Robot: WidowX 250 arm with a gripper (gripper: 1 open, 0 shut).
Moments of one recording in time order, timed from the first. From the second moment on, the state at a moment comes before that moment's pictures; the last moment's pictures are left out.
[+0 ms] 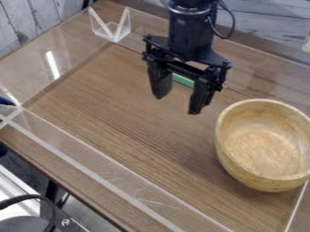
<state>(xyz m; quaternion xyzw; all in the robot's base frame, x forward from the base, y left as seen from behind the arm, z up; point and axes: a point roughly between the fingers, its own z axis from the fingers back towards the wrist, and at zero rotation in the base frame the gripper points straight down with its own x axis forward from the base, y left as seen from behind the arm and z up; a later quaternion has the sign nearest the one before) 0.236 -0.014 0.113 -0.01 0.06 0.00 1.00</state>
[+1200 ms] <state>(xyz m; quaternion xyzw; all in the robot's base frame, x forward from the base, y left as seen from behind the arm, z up) 0.232 -0.021 0.114 -0.01 0.05 0.02 1.00</state>
